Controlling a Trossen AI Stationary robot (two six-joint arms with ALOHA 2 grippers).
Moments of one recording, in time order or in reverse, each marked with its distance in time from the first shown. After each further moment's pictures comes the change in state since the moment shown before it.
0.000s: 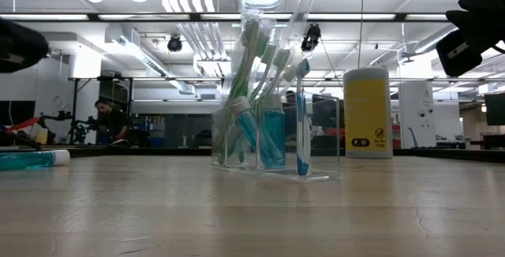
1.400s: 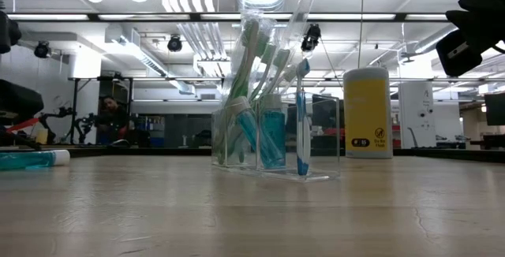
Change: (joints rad) left arm 0.027 0.000 -0.218 0.253 0.078 -0.145; right arm 0.000 0.000 0.000 0.000 0.000 0.000
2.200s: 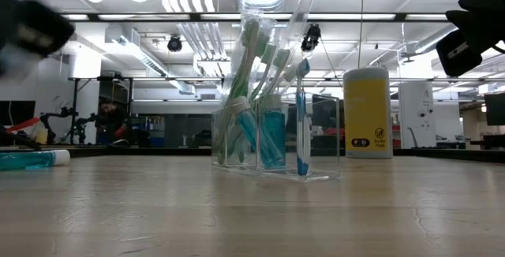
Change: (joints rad) left arm 0.021 -0.003 0.163 0.015 -0.180 0.173; right arm 0.000 0.000 0.000 0.000 0.000 0.000
